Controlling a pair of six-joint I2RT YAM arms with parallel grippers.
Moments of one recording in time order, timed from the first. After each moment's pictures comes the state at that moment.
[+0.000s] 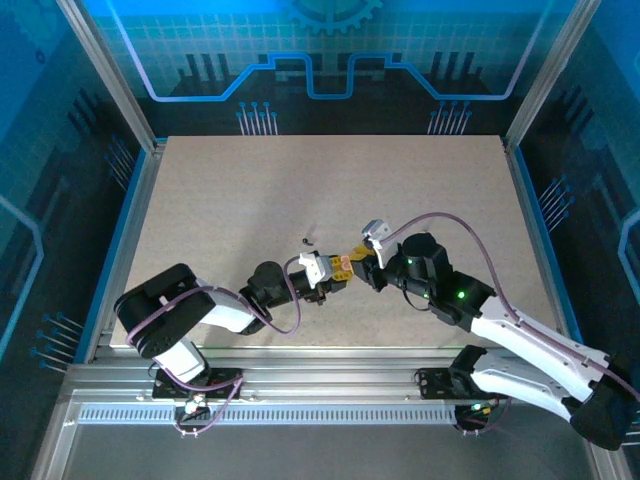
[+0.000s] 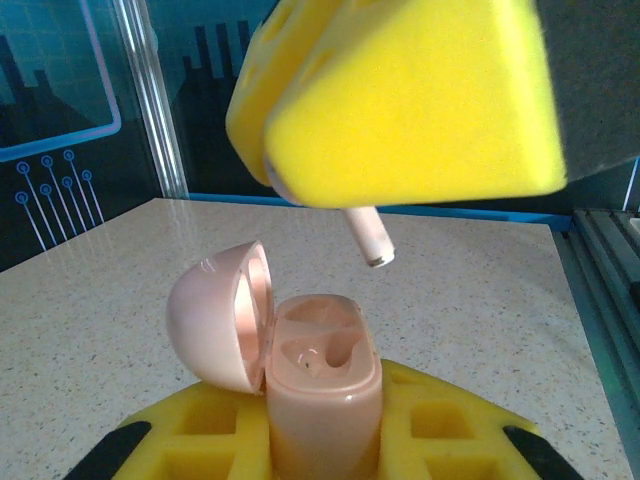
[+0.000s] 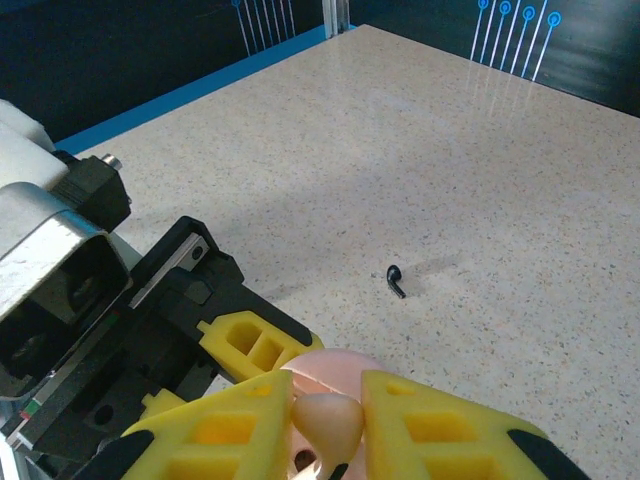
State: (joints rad) left arm -0.80 1.62 0.39 1.28 0.34 0.07; right arm 0.78 0.91 0.69 -0.17 -0.08 0.06
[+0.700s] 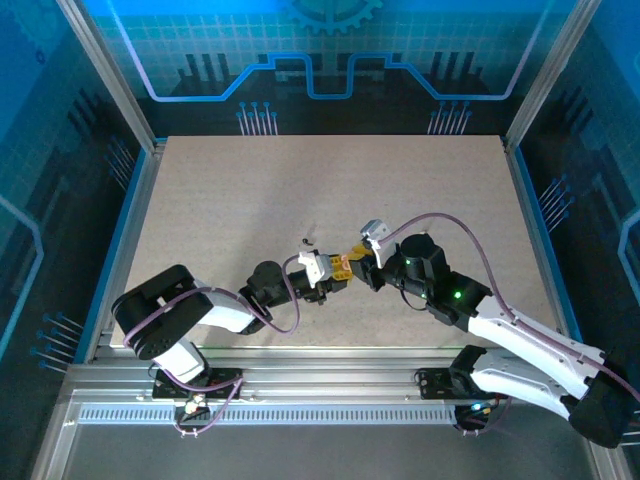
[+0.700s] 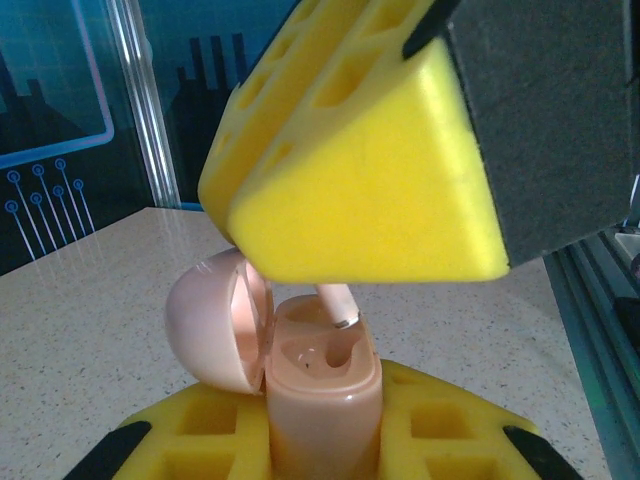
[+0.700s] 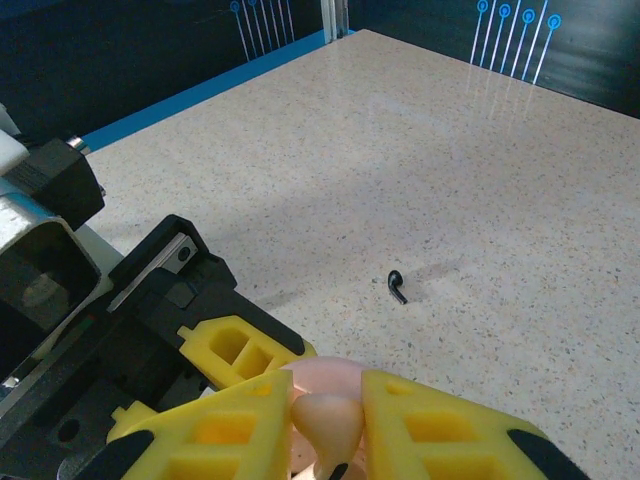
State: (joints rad) left arm -0.81 1.61 0.40 1.27 0.35 0.04; right arm 0.78 0.93 0.67 -0.12 -0.08 0.06
